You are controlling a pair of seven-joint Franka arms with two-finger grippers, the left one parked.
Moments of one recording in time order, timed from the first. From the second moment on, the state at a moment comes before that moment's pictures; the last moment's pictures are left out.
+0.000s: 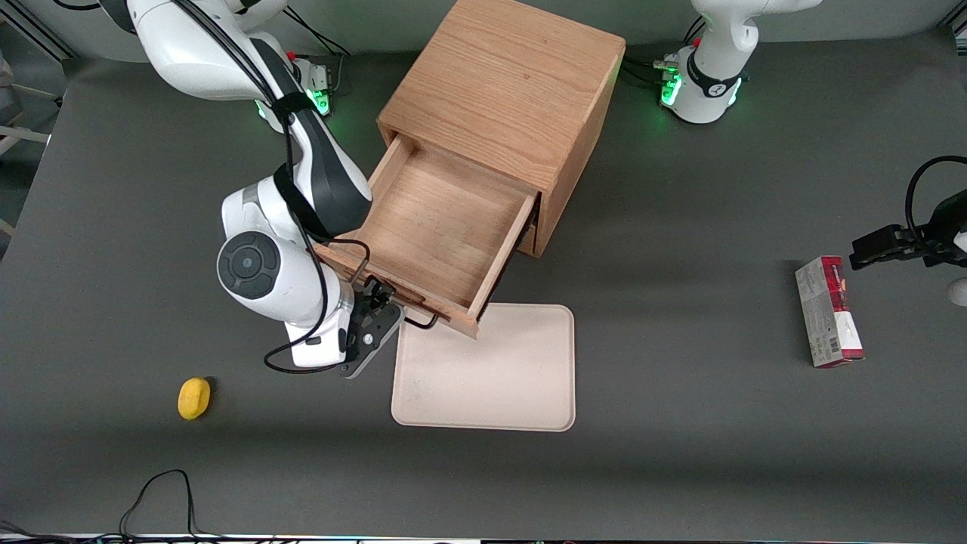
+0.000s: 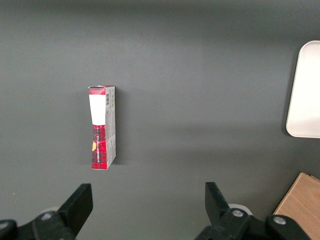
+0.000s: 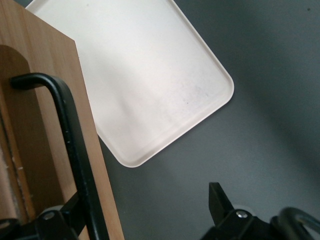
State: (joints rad) arm 0.48 0.59 -0.10 -1.33 0.16 1.90 -0.50
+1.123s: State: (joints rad) arm 0.47 0.44 -0.24 -1.13 0.16 1.64 -0.50
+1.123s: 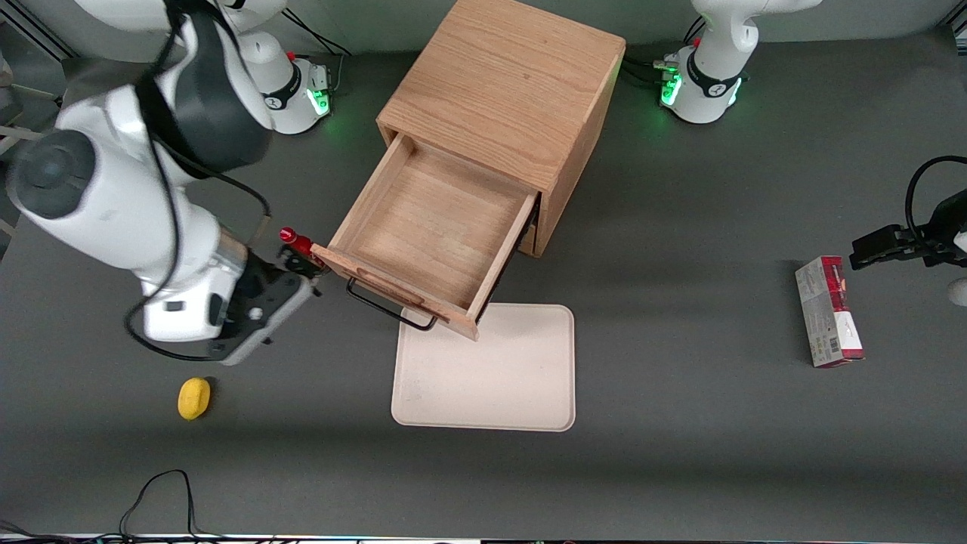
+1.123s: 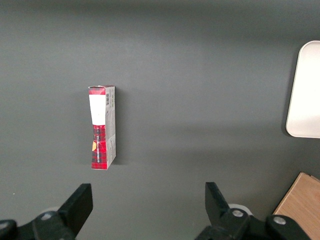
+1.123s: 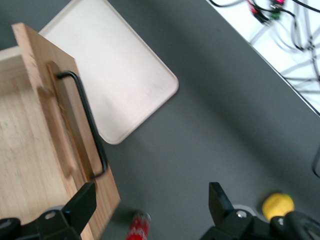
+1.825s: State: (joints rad) arm 0.38 0.31 -0.36 -1.25 0.15 1.56 -0.24
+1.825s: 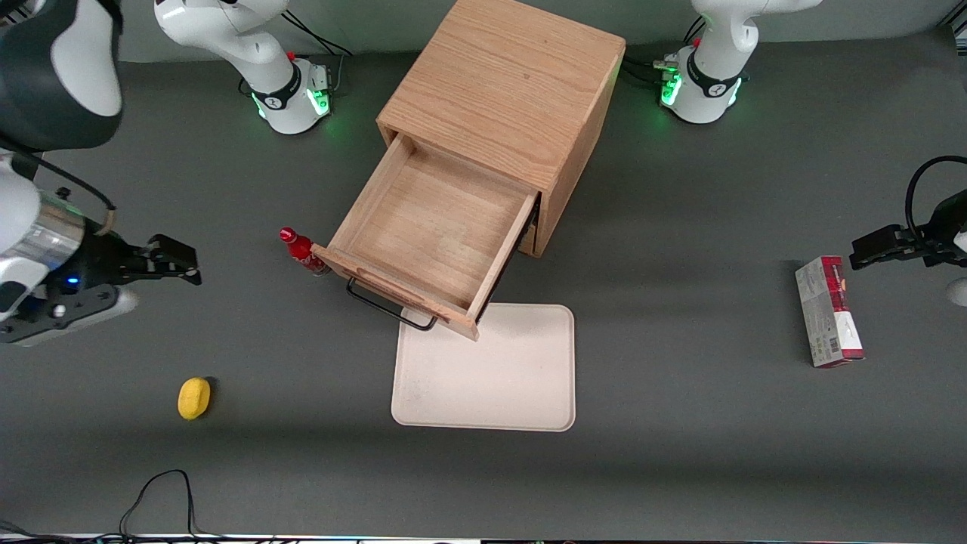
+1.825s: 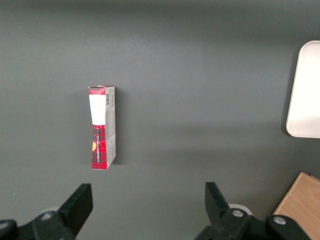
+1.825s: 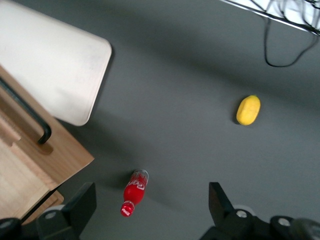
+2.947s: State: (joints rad) arm 0.05 0.05 -0.14 -1.60 0.02 1.73 -0.20
